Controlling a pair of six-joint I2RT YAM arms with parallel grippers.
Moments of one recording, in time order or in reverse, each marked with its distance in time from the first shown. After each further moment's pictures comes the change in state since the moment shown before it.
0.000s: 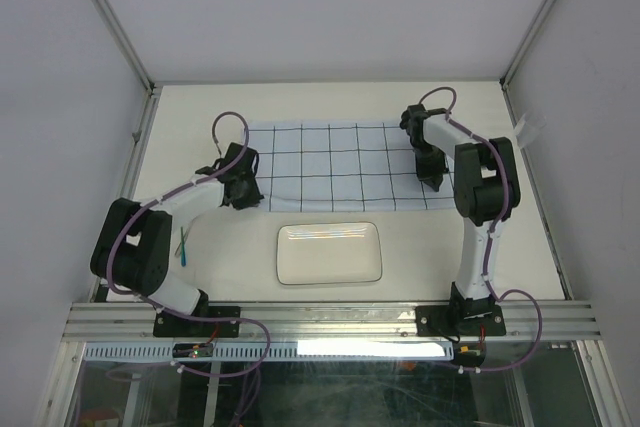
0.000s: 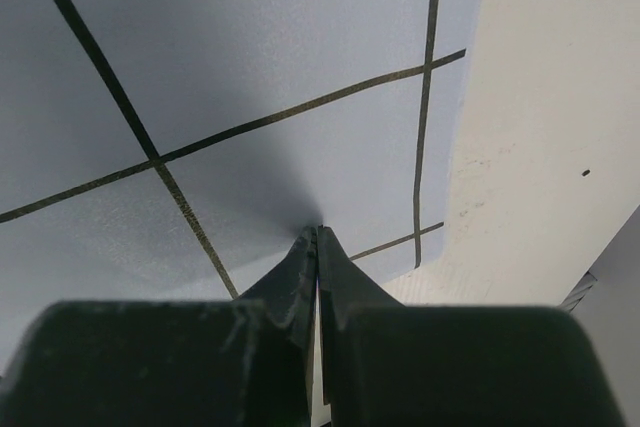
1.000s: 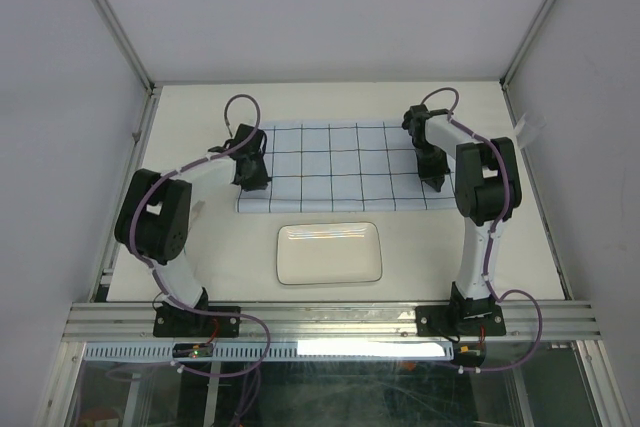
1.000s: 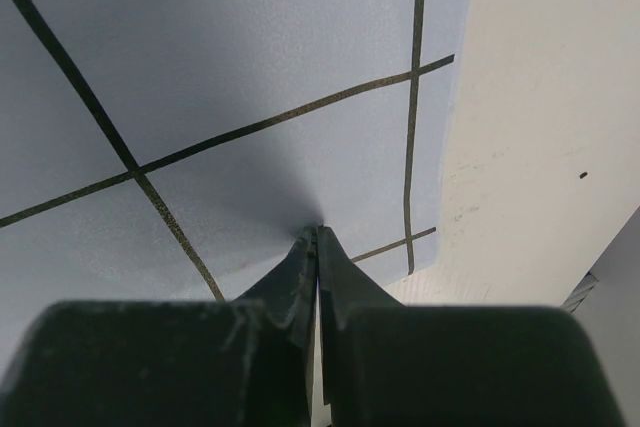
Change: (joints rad) left arm 0.021 0.201 0.243 0.026 0.018 0.063; right arm -0.018 0.000 -0.012 0.016 0.001 -0.004
